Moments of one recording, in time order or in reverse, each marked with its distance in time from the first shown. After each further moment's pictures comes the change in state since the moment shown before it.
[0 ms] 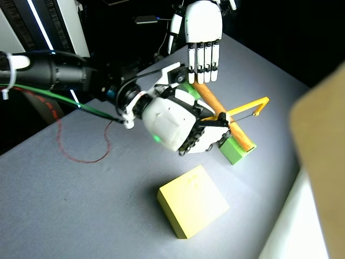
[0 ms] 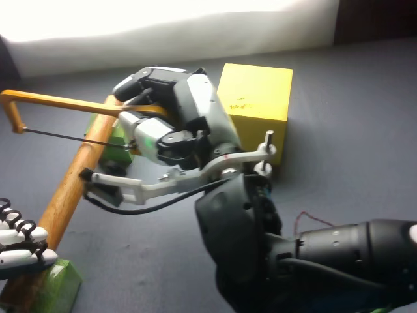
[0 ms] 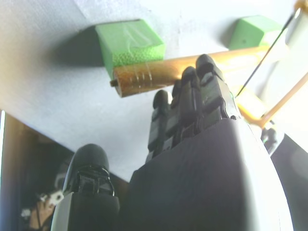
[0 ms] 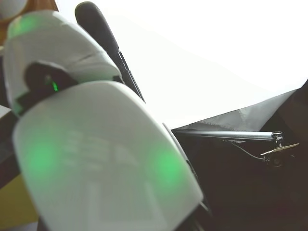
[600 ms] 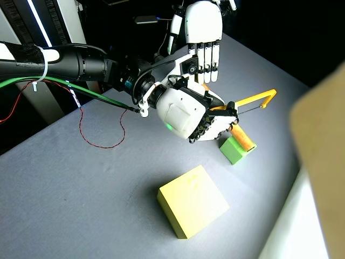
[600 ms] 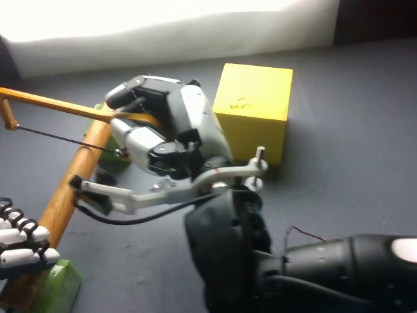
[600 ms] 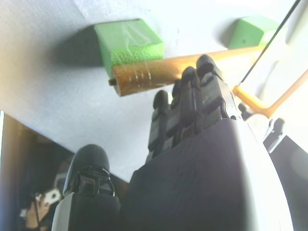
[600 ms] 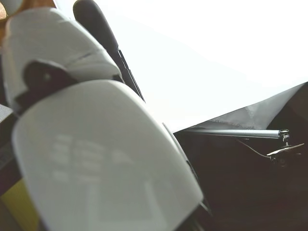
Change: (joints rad) left arm -0.004 -0.004 0.000 0.000 0.006 0.000; right arm -0.023 -0.018 -0.011 0.010 0.056 0.030
